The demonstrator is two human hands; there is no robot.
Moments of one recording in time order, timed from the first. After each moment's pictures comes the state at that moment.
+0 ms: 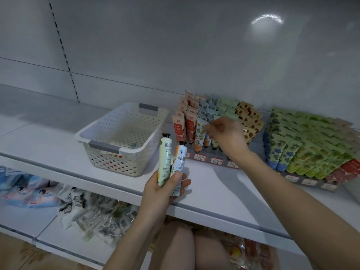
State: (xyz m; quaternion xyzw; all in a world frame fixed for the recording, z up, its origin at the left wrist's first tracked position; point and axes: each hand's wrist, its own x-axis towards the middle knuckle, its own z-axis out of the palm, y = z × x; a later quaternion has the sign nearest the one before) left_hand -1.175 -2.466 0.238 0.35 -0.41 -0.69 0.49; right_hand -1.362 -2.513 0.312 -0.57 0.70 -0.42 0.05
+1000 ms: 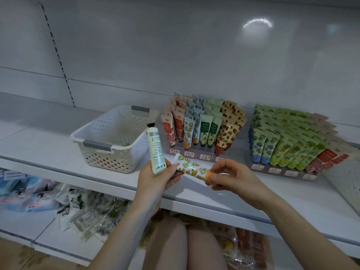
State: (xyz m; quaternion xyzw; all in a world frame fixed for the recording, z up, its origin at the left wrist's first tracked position) left_hand -1.189 -2.457 0.259 0.36 -0.41 -0.67 0.51; right_hand -1.368 -2.387 0.291 -0.48 0.61 -0.46 0.44
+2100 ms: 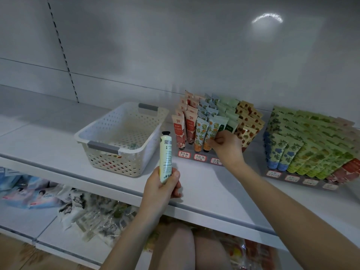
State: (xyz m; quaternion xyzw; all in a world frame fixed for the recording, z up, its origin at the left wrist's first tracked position) left_hand -1.175 -2.473 0.242 0.41 -0.52 -0.60 0.46; right_hand -1.370 -2.515 0.272 -0.51 0.71 -0.47 0.09
